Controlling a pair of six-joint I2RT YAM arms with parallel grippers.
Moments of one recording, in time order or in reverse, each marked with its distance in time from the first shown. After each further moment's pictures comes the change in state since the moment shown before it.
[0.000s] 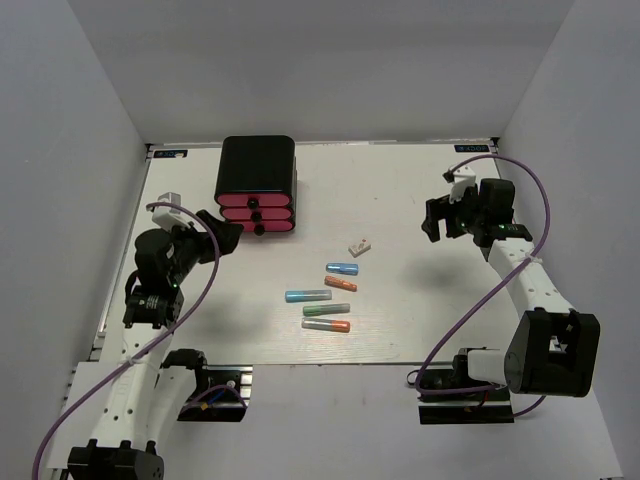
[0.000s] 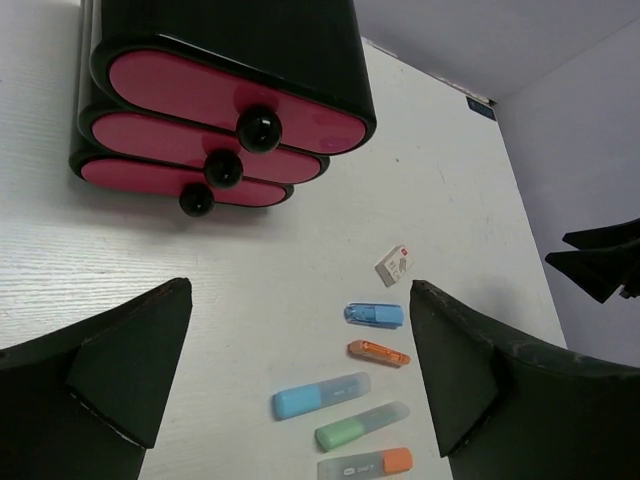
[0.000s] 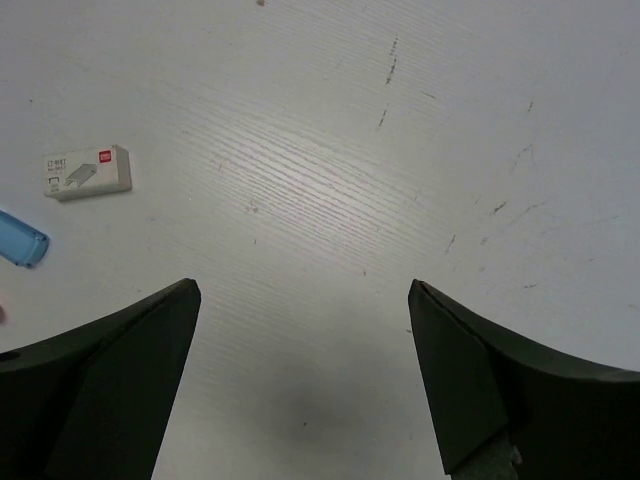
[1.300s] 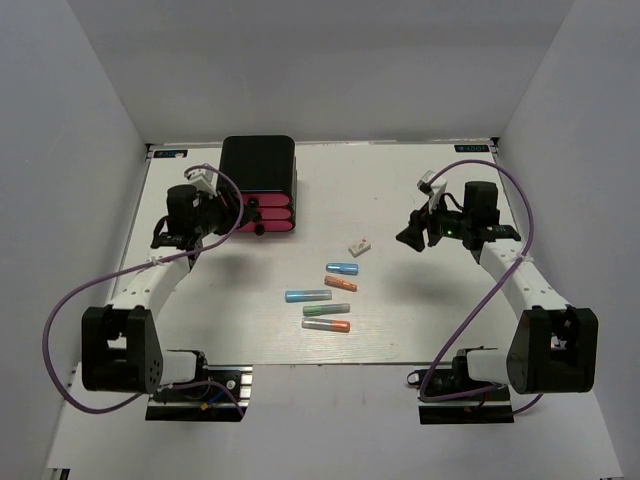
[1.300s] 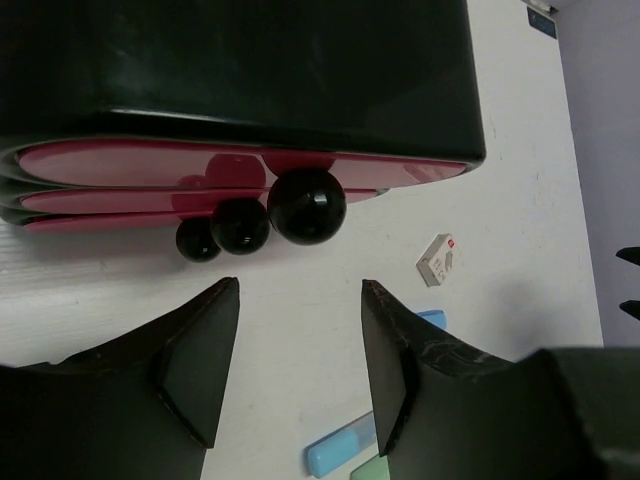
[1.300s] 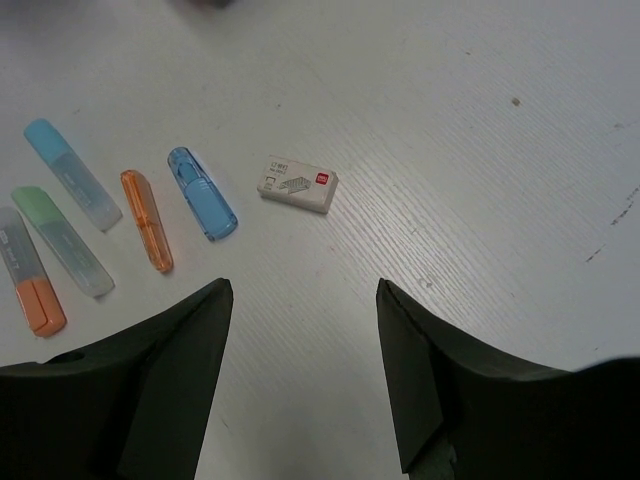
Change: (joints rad) left arm -0.017 0.612 0.156 0.228 0.124 0.062; right arm 0.087 0.011 -0.025 0.011 -0.409 -0.110
